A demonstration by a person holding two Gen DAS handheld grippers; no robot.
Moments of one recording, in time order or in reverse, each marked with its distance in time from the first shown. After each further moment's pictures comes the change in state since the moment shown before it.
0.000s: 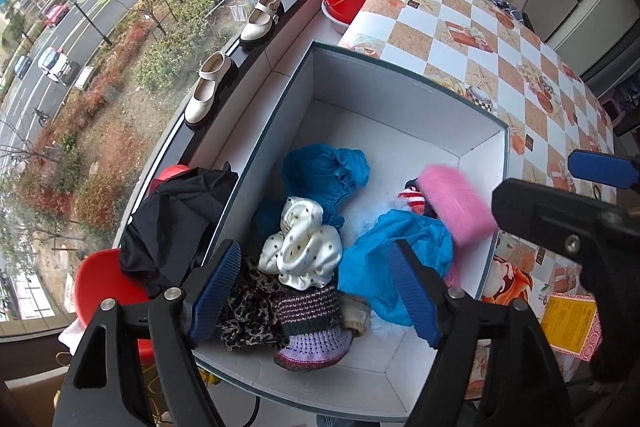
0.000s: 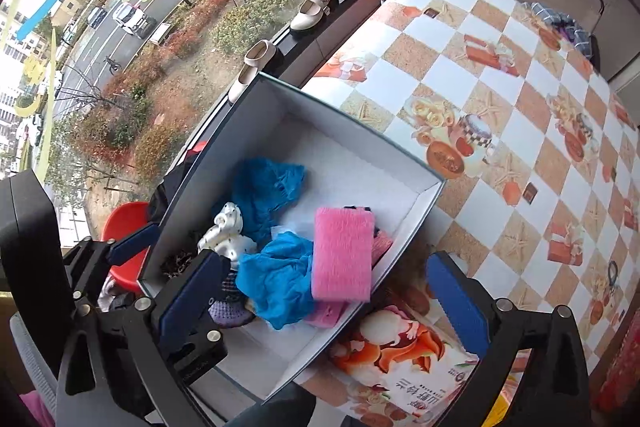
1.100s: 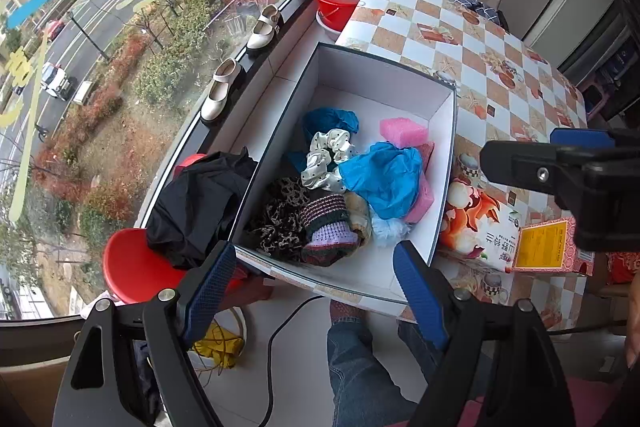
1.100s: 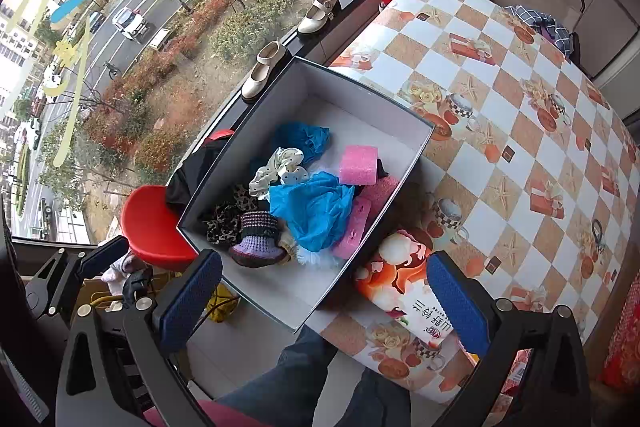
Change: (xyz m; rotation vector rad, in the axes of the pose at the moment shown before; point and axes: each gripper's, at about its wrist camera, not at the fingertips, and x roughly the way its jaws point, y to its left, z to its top) left arm -0.098 0.010 -0.065 0.053 -0.018 0.000; right arm -0.070 0.032 -0.064 0.018 -0.012 0.000
